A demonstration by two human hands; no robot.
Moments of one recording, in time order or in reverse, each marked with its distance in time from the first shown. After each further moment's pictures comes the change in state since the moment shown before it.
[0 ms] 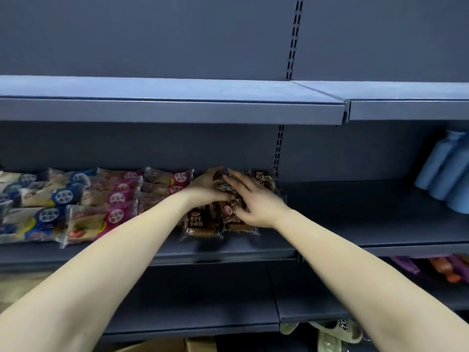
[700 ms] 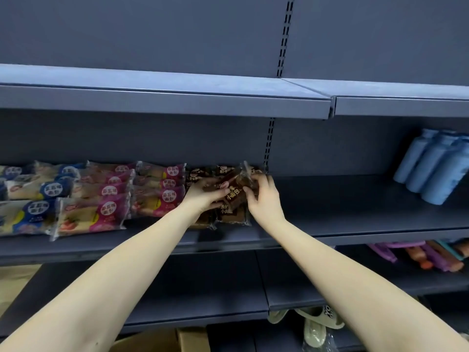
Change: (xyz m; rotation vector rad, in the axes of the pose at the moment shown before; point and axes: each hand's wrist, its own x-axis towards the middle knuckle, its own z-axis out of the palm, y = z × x) left_hand -0.028 -0.011 0.042 -0.712 0.107 -0.170; right_hand -0.032 -0.018 0.011 0.392 0.492 0.461
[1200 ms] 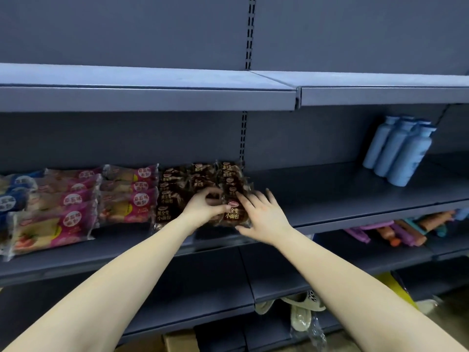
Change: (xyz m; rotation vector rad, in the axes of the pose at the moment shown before) left_hand 0.002 -0.020 0.049 0.256 -0.178 0.019; right_hand -0.033 0.060 -0.032 -0.812 -0.313 -0.301
